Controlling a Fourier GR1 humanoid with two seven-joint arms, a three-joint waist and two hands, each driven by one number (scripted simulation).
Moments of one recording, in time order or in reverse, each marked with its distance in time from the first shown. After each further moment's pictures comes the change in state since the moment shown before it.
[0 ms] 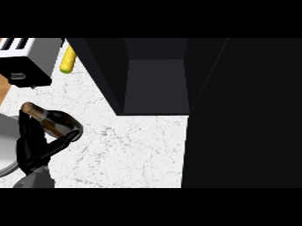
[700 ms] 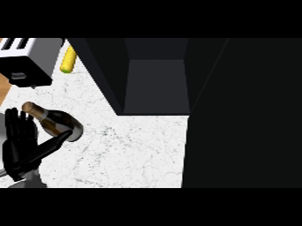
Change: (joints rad) left arm 0.082 -0.016 -0.025 -0.240 -0.020 0.055 0.138; right arm -0.031 -0.010 0.011 0.003 0.000 -0.034 0.023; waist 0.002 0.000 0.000
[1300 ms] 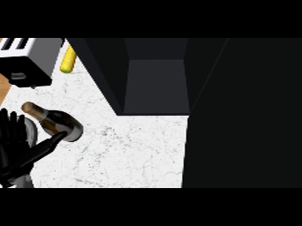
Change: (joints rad) left arm 0.062 -0.009 -0.027 -0.179 -0.034 0.060 0.116; right arm 0.043 -0.005 0.008 0.001 -0.009 0.010 -0.041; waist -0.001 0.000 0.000
